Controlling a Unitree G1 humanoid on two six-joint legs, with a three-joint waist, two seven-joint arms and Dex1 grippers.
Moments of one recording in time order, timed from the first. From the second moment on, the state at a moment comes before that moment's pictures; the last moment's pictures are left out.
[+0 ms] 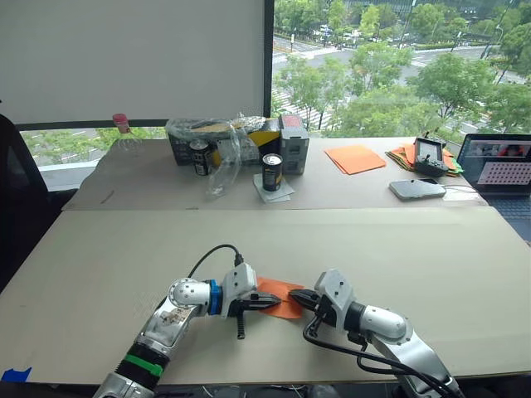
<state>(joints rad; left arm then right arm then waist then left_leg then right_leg) -0.27 0.43 -0.25 0.08 -0.16 0.12 -1.09 -0.04 -0.44 0.27 -0.24 0.12 0.27 0.66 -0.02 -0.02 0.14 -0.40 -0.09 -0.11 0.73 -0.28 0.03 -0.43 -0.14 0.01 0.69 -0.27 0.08</state>
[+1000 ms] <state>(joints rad) -0.22 0.44 -0.20 0.10 -0.23 0.08 -1.04 -0.08 -0.44 0.29 -0.20 0.09 0.25 0.69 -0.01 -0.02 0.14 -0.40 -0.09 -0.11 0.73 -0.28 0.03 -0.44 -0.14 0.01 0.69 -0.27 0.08</state>
